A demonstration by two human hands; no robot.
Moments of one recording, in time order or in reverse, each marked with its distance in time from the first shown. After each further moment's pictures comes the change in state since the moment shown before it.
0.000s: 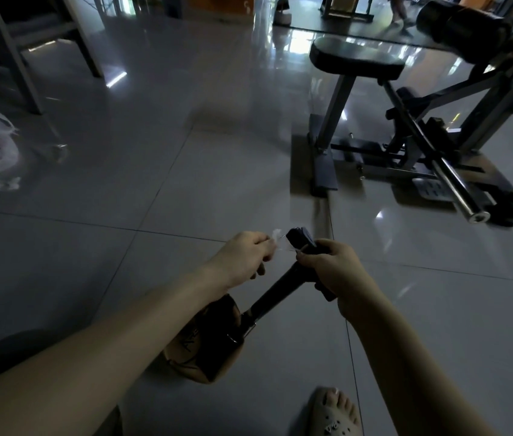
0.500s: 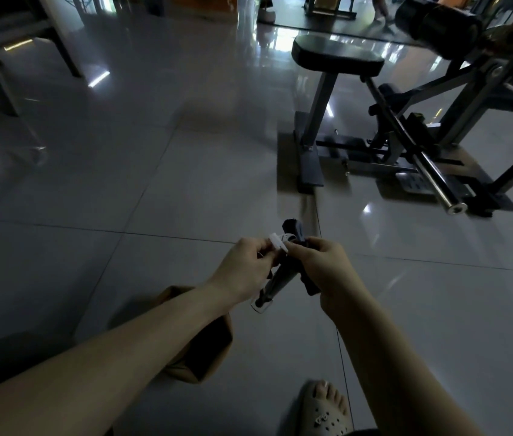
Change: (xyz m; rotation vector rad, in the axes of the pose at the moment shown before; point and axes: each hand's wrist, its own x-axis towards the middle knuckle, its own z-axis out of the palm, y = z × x) left_hand -0.006 0.006 0.041 -0.017 0.081 0.123; right_hand -0.008 0.003 -0.003 0.186 0.059 0.019
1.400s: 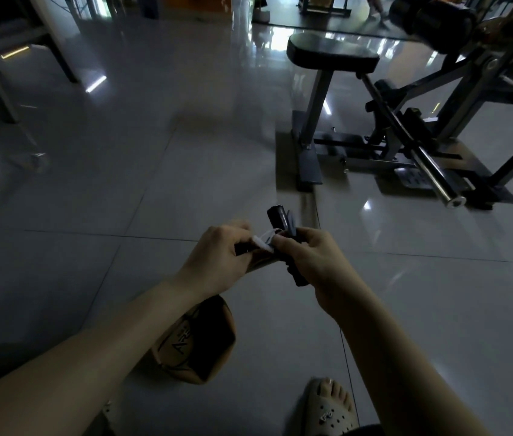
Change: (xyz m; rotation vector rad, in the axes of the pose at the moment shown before) left_hand 0.005 -0.017 -0.044 0.307 0.082 0.447; right_hand -0.005 -0.006 0.004 -0.037 -0.158 -0.116
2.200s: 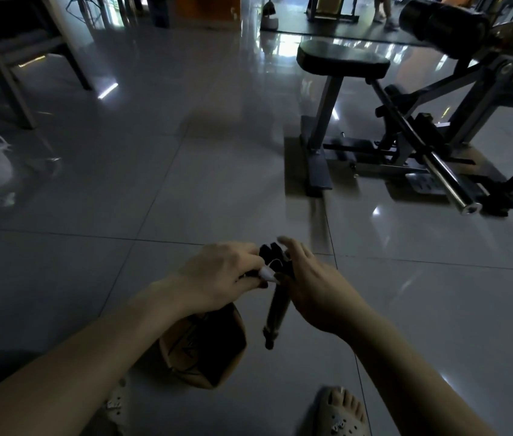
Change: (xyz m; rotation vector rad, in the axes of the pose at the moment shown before) left_hand -0.015 0.004 -0.030 0.355 -0.374 0.137; right_hand 0.000 0.029 0.006 -0.992 -0.137 -0.422
